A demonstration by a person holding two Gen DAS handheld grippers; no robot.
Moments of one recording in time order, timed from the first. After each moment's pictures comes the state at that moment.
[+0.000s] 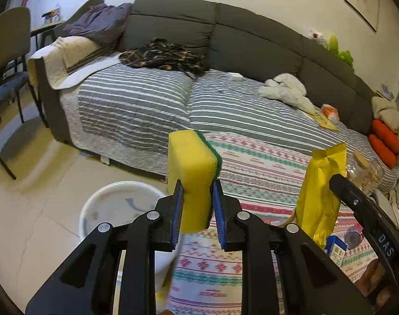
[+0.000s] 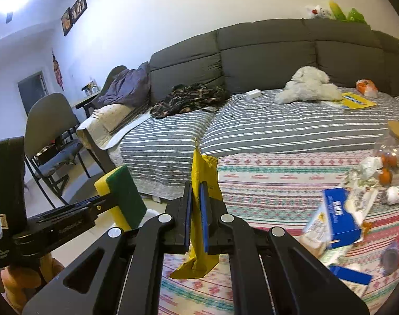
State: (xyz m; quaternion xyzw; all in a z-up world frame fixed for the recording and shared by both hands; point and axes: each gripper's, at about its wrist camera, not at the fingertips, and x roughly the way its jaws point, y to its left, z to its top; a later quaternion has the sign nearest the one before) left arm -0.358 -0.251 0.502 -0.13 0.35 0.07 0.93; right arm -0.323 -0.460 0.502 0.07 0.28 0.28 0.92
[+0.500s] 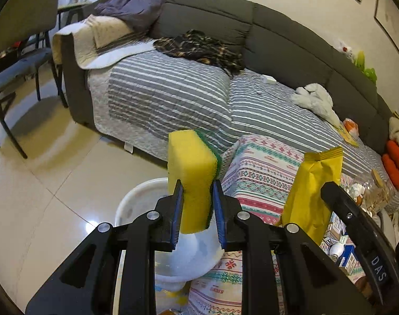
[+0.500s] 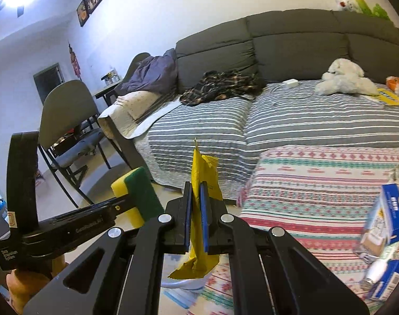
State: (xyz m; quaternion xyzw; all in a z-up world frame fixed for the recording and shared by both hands) left arm -0.367 -0.173 0.489 -0.18 0.36 0.11 0.91; right arm -0.326 -0.364 0.489 0.07 0.29 0.33 0.89
